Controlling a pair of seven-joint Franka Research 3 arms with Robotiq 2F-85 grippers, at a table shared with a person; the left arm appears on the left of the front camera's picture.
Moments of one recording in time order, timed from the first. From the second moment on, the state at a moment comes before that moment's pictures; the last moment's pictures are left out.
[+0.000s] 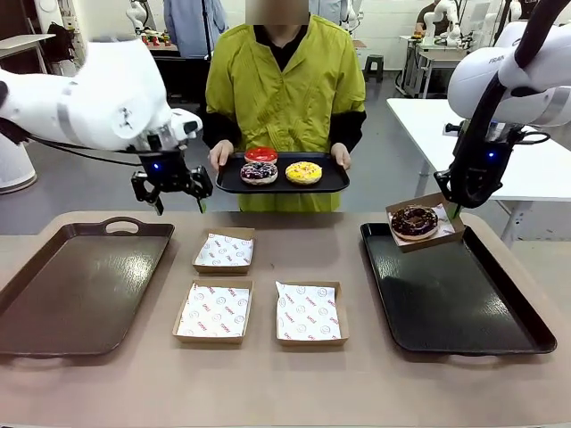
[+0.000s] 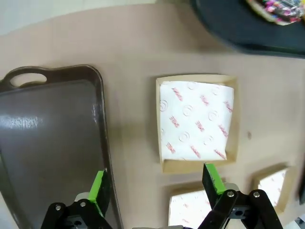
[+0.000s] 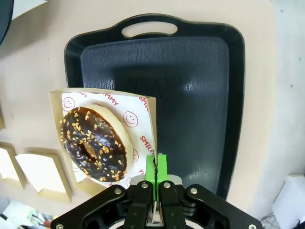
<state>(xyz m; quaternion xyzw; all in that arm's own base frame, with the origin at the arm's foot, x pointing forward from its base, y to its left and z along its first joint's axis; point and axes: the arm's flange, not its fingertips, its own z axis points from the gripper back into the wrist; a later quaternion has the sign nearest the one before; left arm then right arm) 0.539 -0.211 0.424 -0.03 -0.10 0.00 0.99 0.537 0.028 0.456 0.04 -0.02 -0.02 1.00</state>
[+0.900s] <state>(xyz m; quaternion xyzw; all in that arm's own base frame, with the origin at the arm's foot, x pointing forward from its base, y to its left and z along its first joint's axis) 0.567 -0.228 0.350 -0.01 -0.06 0.00 1.00 0.537 0.028 0.456 0.04 -0.02 -0.02 1.00</state>
